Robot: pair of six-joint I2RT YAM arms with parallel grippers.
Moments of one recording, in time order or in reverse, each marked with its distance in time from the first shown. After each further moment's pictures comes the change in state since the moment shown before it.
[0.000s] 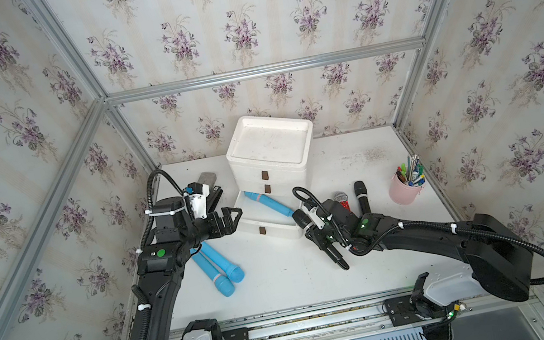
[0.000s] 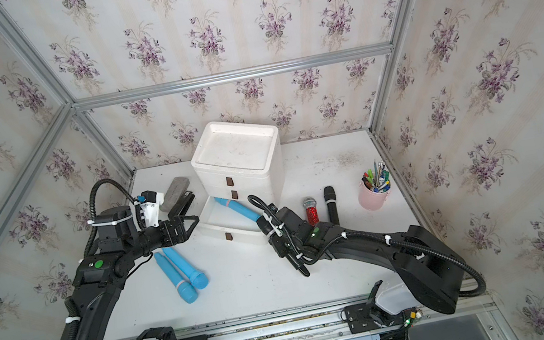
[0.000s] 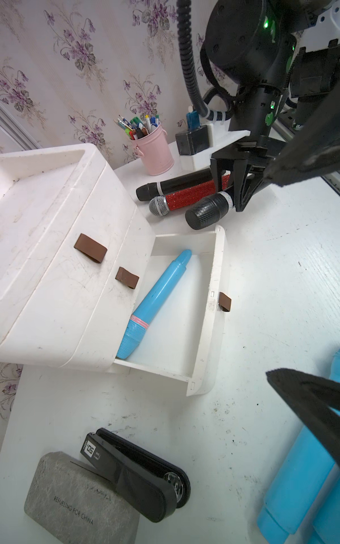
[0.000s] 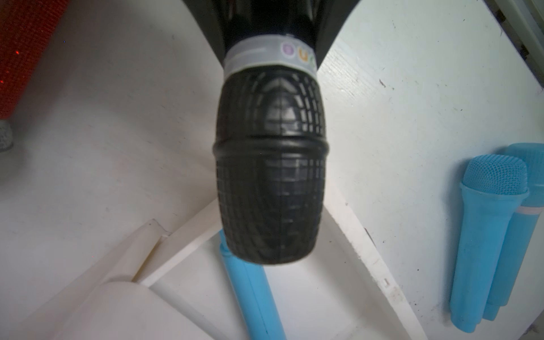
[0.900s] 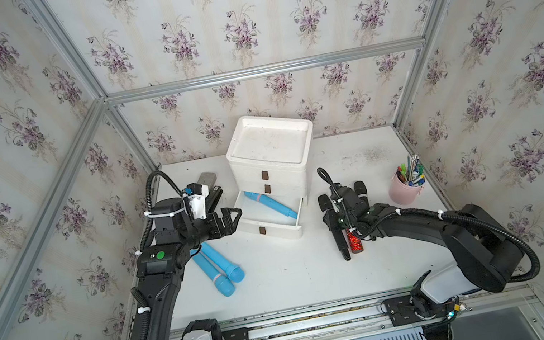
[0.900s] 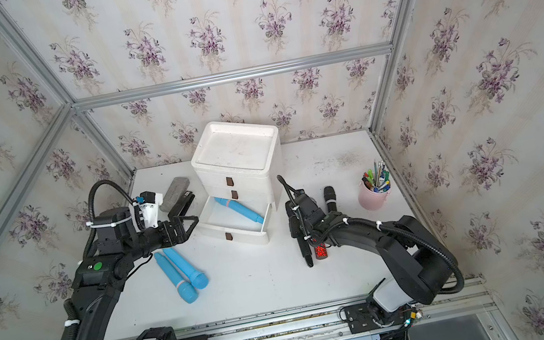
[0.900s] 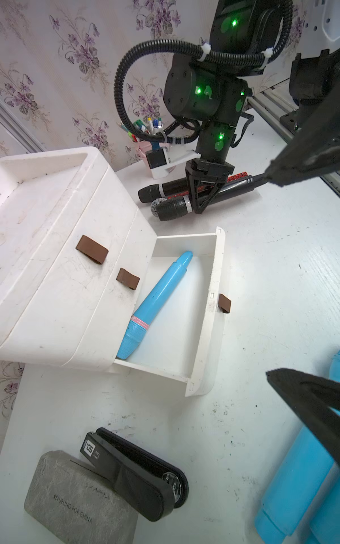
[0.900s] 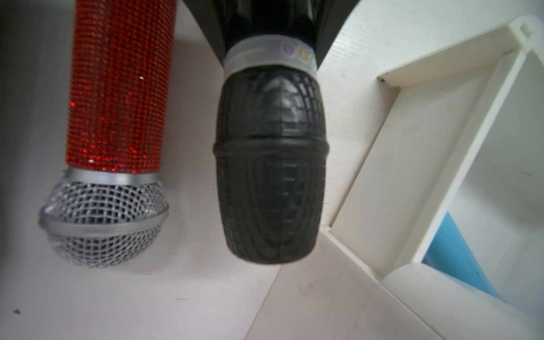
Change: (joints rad) left arm 0.000 -0.014 -0.004 0.000 -0.002 -0.014; right arm -0.253 0.105 -0.041 0.078 0.005 0.181
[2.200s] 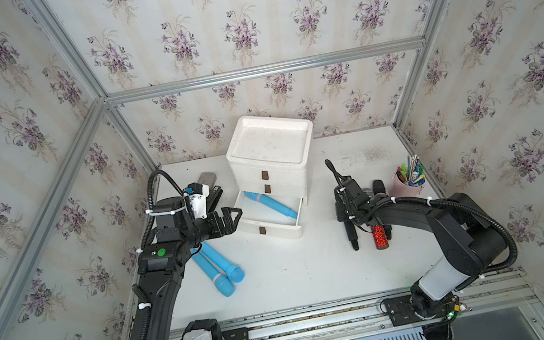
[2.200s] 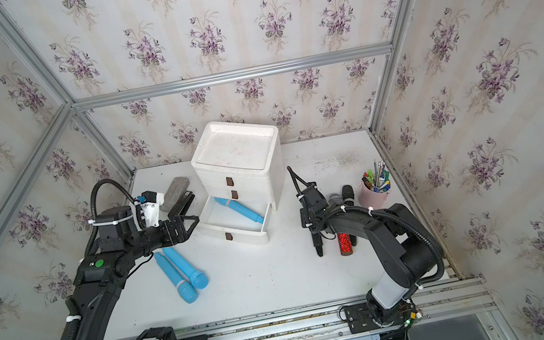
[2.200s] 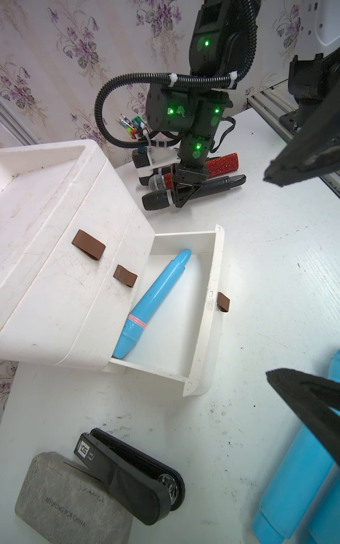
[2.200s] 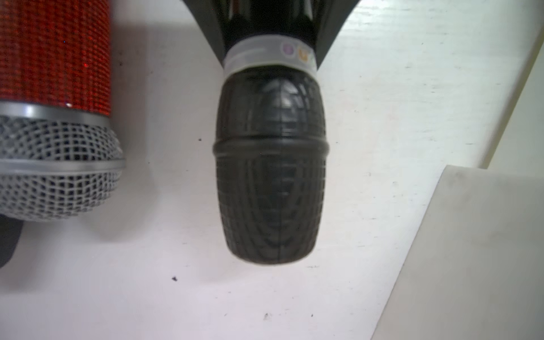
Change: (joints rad) left arm 0.001 0.019 0.000 0.000 0.000 0.000; right arm -0.129 0.095 0.056 -0.055 0.169 -0.065
